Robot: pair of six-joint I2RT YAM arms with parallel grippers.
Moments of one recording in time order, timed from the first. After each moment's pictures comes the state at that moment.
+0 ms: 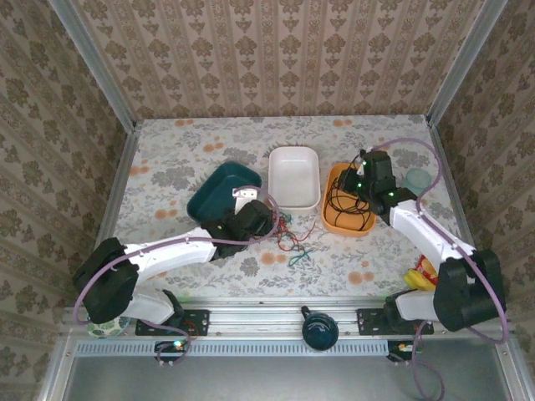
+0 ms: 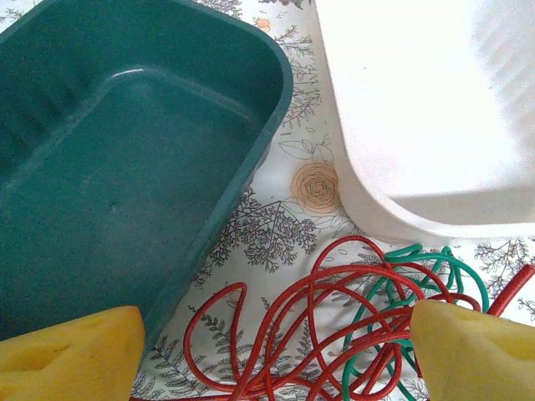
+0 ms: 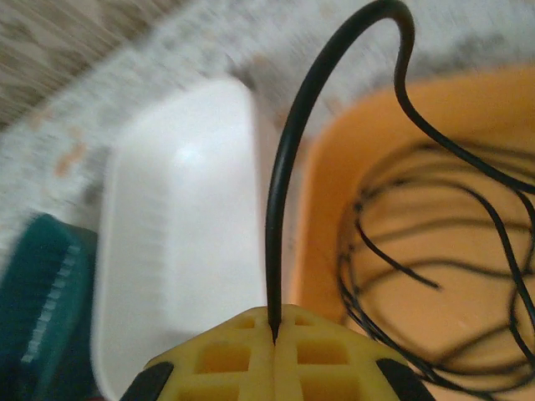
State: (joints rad) left arm -0.98 1.38 0.78 -0.22 -0.54 -0.63; right arm 0.22 1.34 0.86 -0.22 -0.09 0.61
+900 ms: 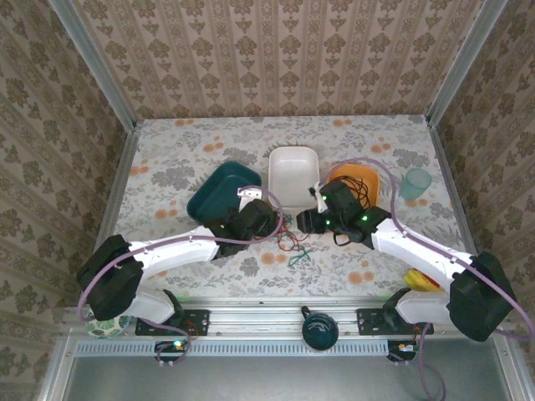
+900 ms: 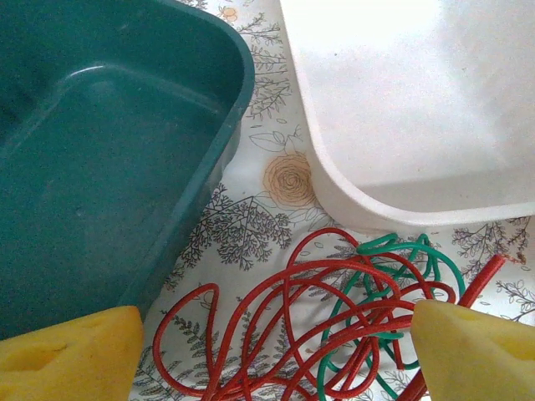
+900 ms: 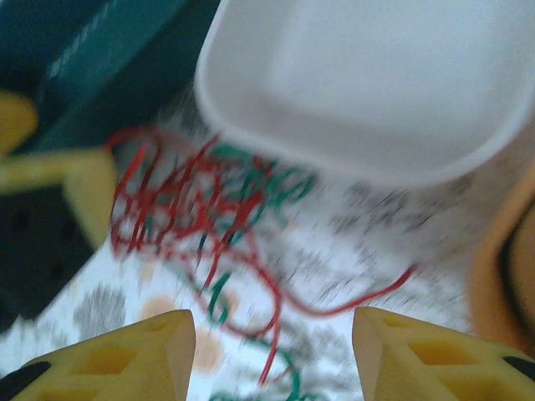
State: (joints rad) left arm -0.98 1.41 0.79 -0.19 -0.49 -0.58; right arm 0.62 1.26 0.80 -0.39 -0.10 0.41
